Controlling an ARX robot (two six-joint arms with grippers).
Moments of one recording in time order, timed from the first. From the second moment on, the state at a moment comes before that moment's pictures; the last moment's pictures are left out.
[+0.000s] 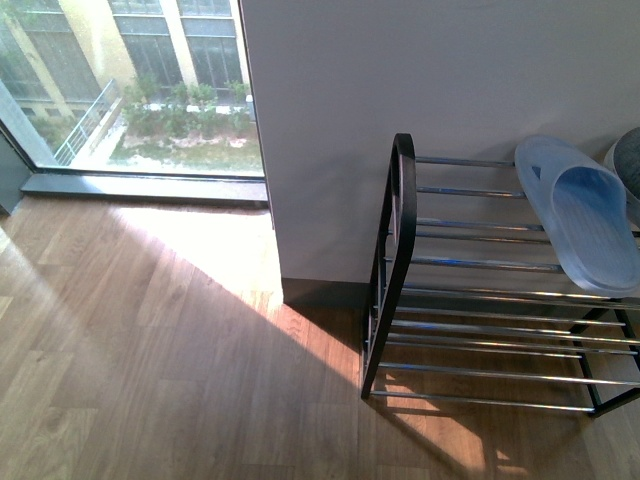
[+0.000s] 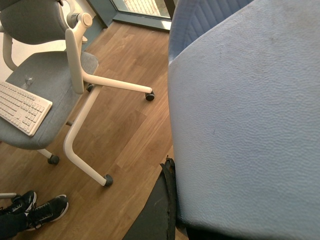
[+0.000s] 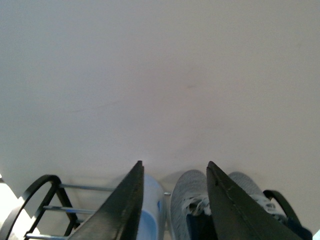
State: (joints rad) left arm -0.30 0.90 0.31 -0.16 -0.86 -0.30; right arm -0.35 1.27 0.33 0.94 -0.34 -0.02
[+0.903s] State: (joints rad) left arm -0.30 0.90 0.31 -0.16 -0.86 -0.30; right arm -0.01 0.66 0.02 0.64 -0.01 -0.01
